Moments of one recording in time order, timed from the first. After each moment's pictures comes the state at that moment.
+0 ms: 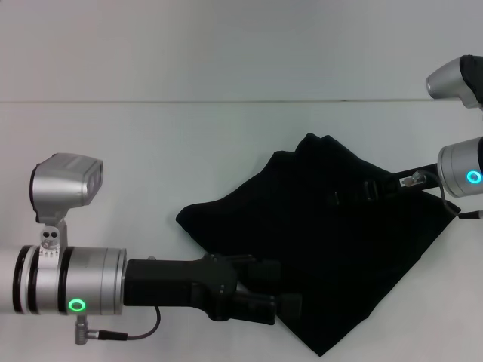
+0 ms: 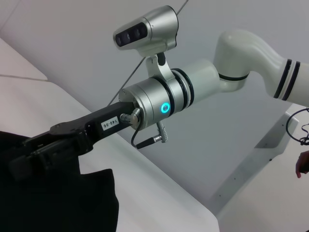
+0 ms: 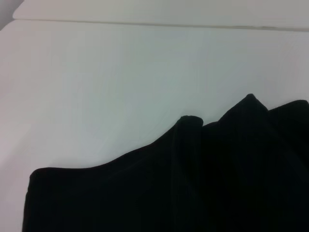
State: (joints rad) left arm -0.60 -2.14 0.72 0.46 2.02 1.71 -1.58; right arm 0.86 1.99 -0.83 -0.45 -2.35 -1.09 2.17
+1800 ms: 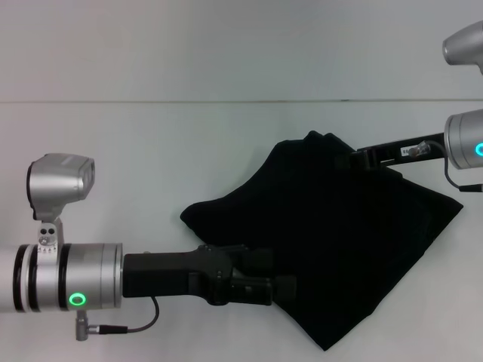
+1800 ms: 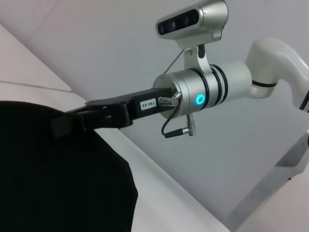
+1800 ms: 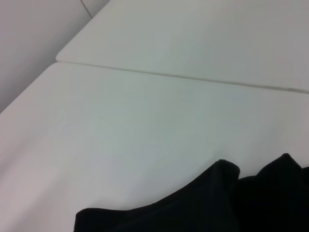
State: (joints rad) left arm -0.60 -2.14 0.69 0.45 2.01 1.67 -1.60; right arm 0.84 1.99 -0.83 -0.56 -2.25 -1.18 2.13
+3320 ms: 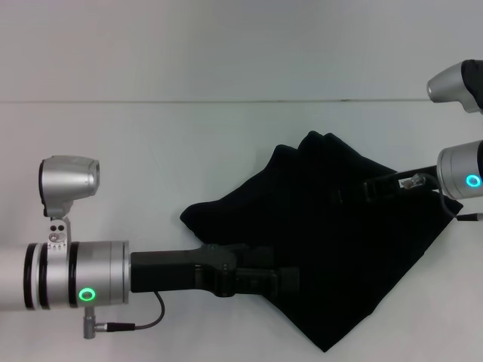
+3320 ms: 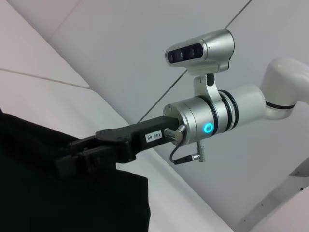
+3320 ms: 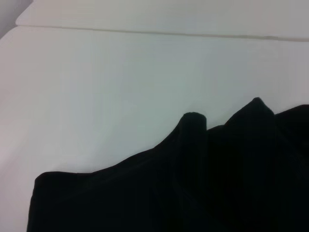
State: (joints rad) left arm -0.60 -2.15 0.69 0.44 2.01 1.62 -1.66; right arm 0.83 2.01 -0.85 -0.47 -2.31 -1.07 2.13
